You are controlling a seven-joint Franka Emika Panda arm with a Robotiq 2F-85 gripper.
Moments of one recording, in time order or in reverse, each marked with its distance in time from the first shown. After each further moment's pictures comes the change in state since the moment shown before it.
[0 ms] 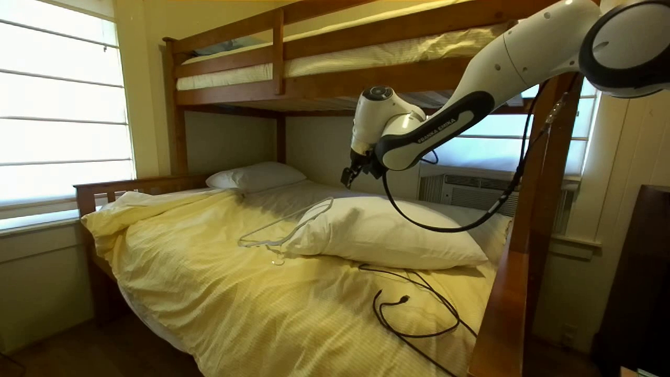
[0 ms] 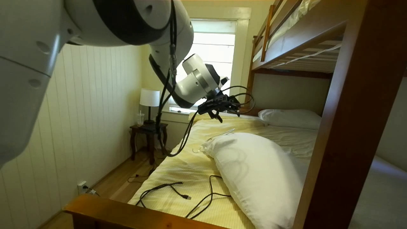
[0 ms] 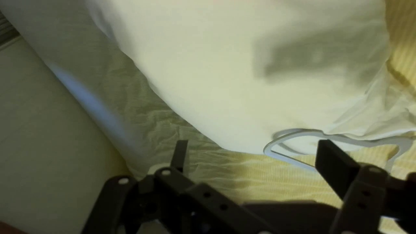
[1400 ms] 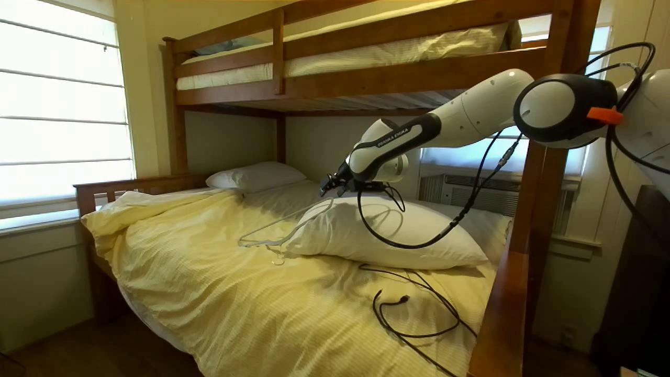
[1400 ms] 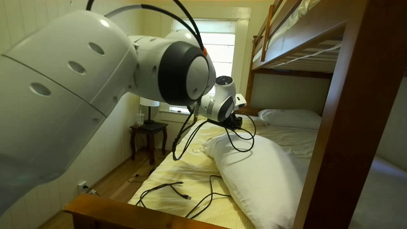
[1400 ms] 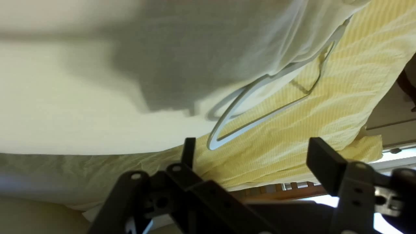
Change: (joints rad) arm -0.181 0.338 0.181 0.266 0.827 0.323 -0.428
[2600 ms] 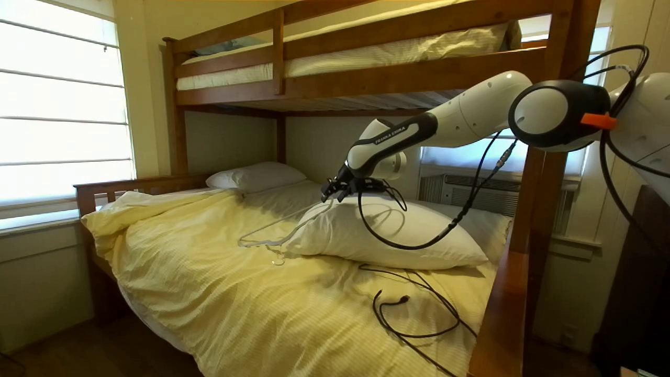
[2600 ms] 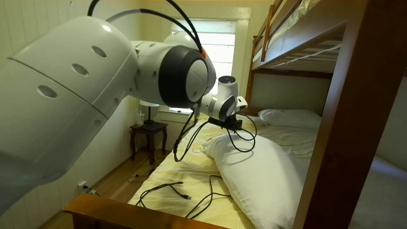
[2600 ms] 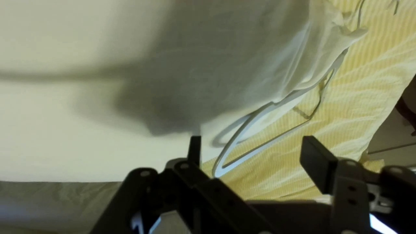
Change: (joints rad) arm 0.025 0.024 -0.038 0.061 0.053 -0.132 -0.037
